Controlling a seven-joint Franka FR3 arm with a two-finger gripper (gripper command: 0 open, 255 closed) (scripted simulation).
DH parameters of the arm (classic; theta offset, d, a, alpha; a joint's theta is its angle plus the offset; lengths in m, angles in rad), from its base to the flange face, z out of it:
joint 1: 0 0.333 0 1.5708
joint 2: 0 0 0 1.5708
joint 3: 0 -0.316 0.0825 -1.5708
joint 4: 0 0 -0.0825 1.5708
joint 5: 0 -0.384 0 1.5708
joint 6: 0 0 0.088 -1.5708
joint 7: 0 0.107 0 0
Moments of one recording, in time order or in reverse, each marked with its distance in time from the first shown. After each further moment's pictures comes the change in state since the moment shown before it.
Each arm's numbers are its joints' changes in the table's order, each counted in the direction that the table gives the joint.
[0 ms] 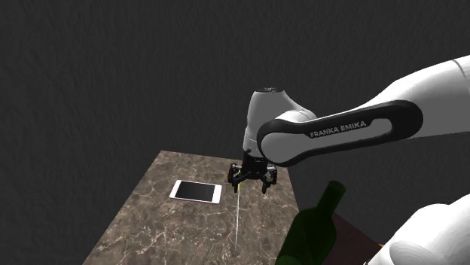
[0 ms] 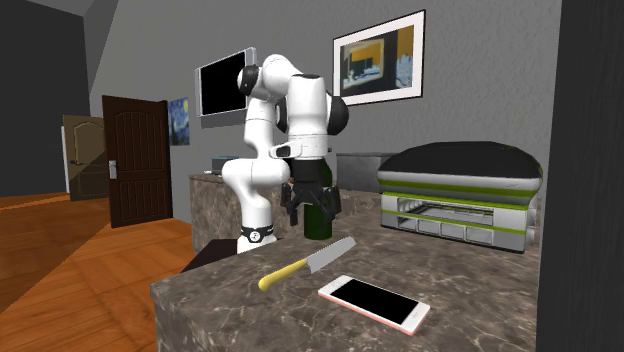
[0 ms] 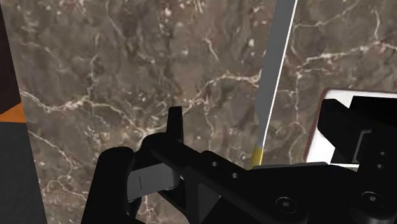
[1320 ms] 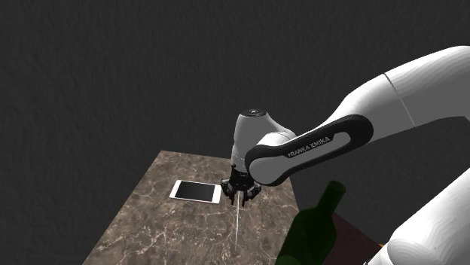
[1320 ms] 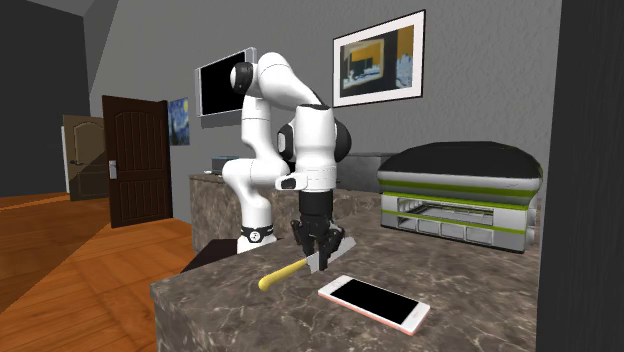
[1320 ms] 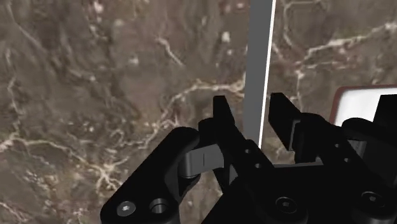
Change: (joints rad) arm -0.049 -0.219 -0.078 0.006 0.132 -0.212 0.221
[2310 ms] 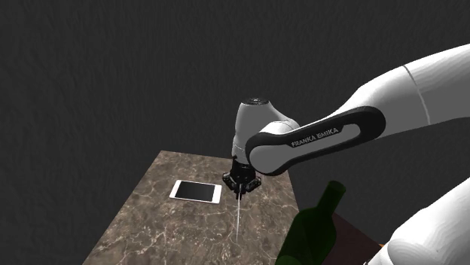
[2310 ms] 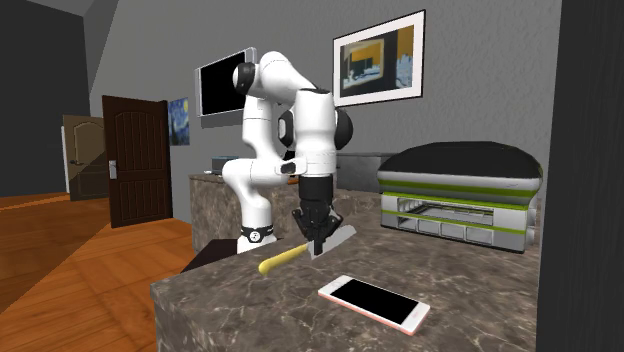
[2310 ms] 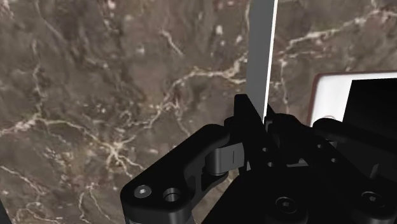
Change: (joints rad) arm 0.005 0.064 0.012 0.034 -0.040 0.089 -0.030
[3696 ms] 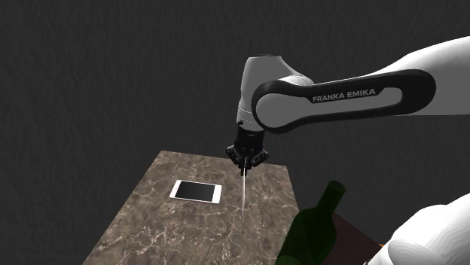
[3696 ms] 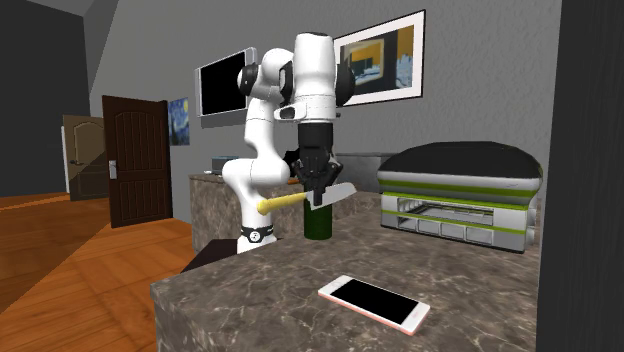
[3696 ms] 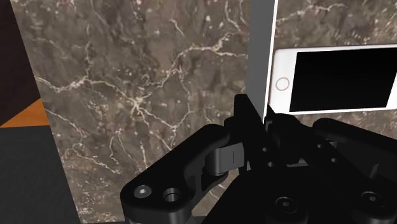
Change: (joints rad) arm 0.008 0.146 0.054 0.169 -0.054 0.301 -0.048
